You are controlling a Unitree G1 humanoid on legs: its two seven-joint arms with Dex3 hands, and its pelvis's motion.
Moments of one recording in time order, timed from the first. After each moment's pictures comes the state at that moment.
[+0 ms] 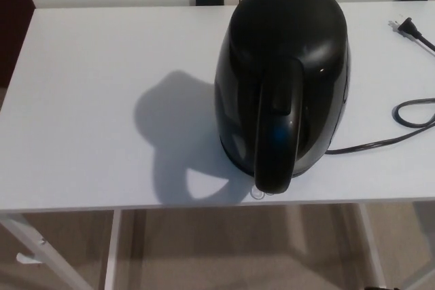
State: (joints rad) left_arm 0.64 0.87 -0.21 0.03 0.84 -0.40 -0.03; right_arm 0.07 -0.26 0.02 0.98 -0.11 -0.33 0.10
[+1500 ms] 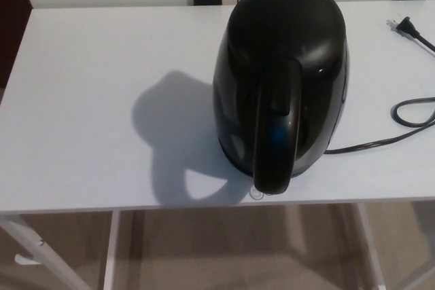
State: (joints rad) left_arm 0.10 0.52 0.08 1.14 0.36 -0.42 -0.16; right_arm 0.07 -0.27 0.01 1.00 -0.11 -0.33 0.10
